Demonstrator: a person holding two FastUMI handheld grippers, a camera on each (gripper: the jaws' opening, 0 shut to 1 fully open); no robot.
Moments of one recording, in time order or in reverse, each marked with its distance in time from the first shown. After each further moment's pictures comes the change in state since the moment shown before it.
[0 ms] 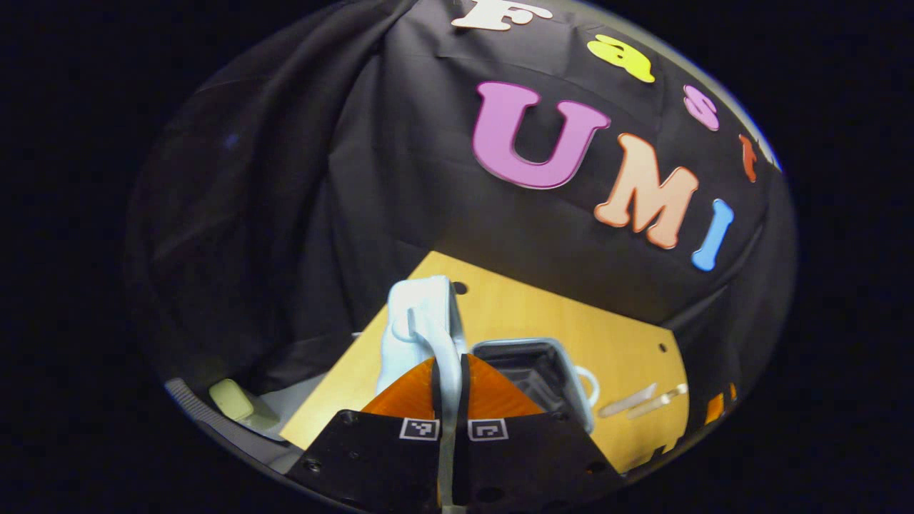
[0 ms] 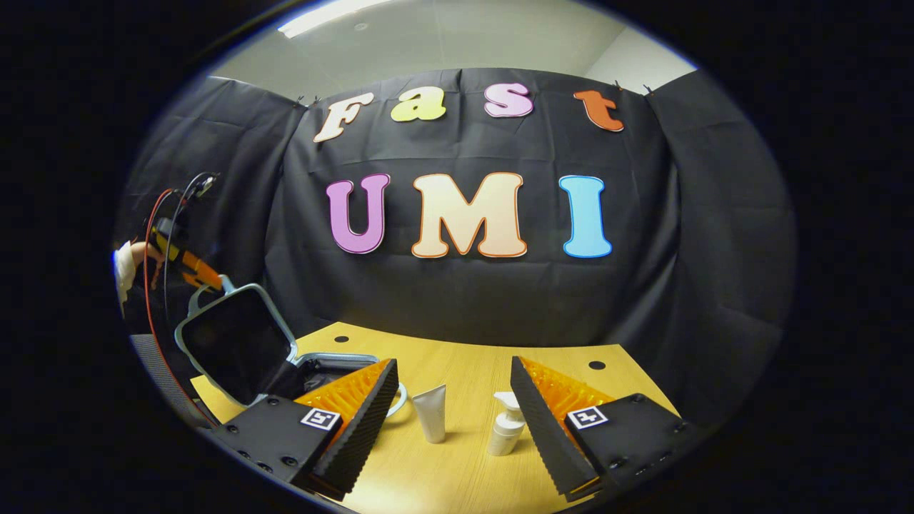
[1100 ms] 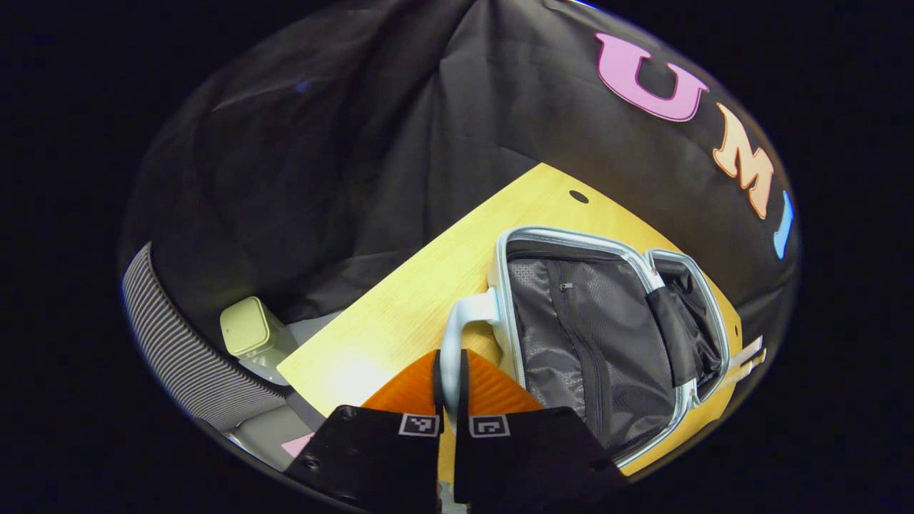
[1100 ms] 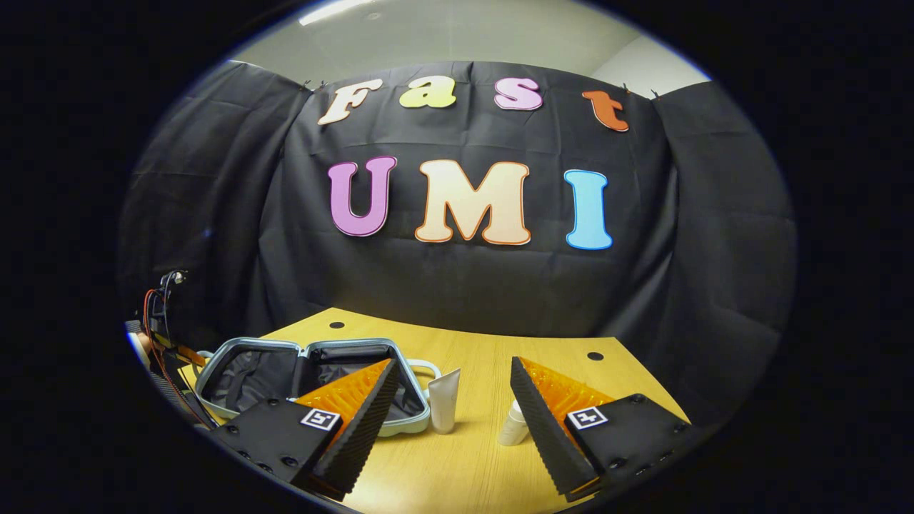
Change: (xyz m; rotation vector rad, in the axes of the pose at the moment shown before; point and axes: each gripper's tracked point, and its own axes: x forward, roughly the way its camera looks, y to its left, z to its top) left arm 0.071 0.118 -0.210 -0.205 0.178 0.210; right arm -0.001 0.037 -0.031 -0.062 0.033 -0.041
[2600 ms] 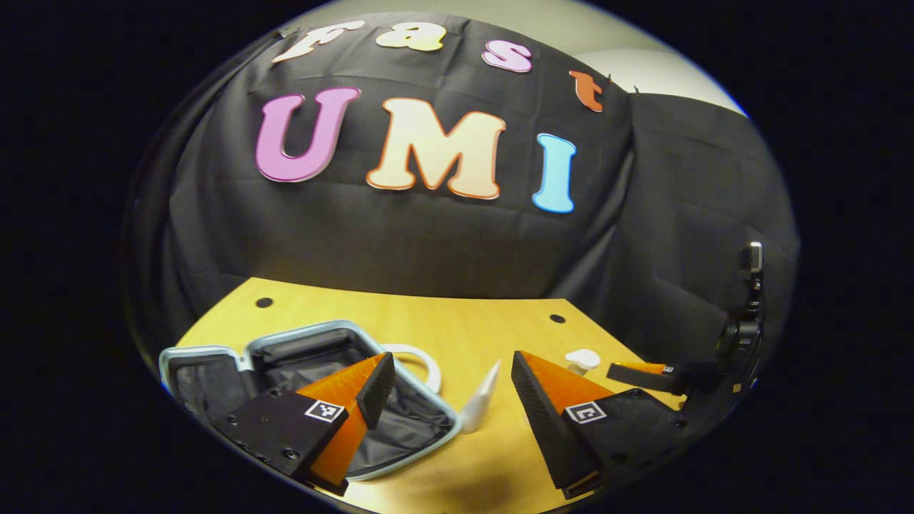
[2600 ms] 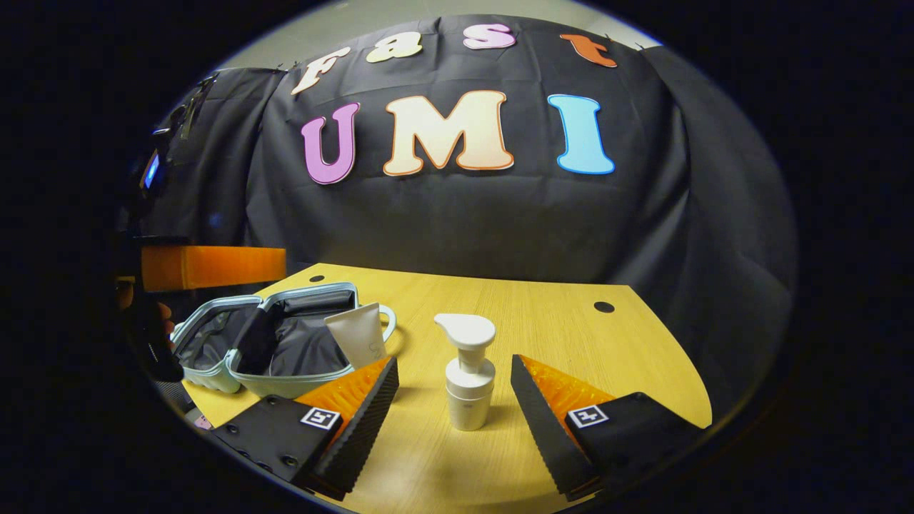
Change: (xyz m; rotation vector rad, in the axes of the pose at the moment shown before) left arm -0.155 -0.517 -0.060 0.462 -0.351 -0.728; right arm 0.082 -0.104 -0.122 0.063 0.212 0.079
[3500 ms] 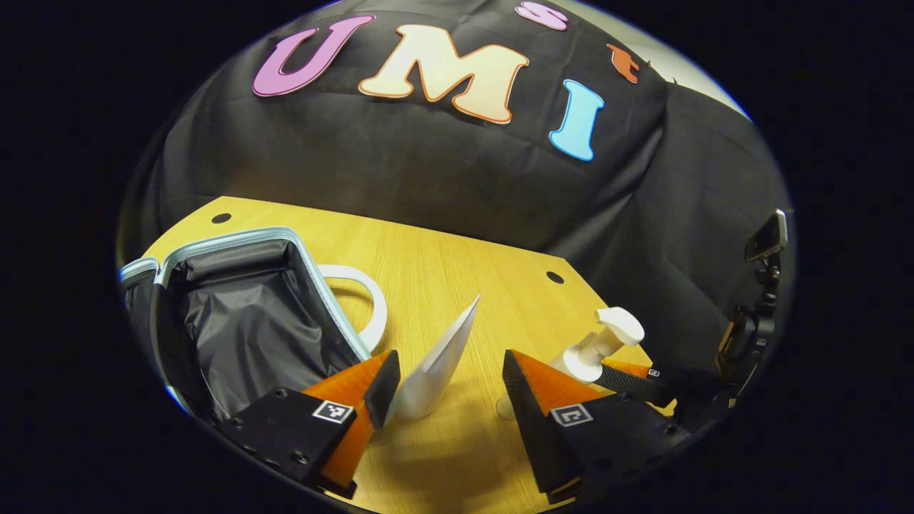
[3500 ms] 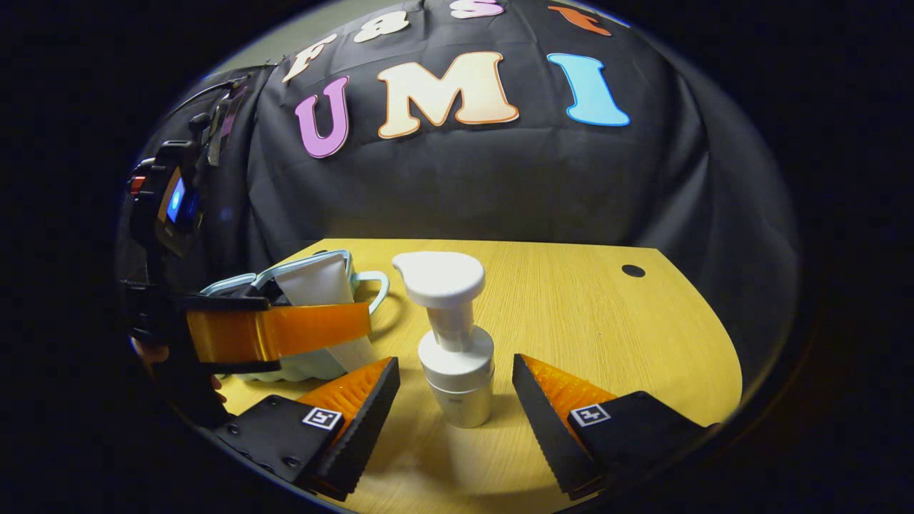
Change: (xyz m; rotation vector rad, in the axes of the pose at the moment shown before) left arm 0.073 -0.020 -0.094 -0.156 0.209 0.006; right arm 0.053 -0.010 -0.055 0.035 0.121 0.071
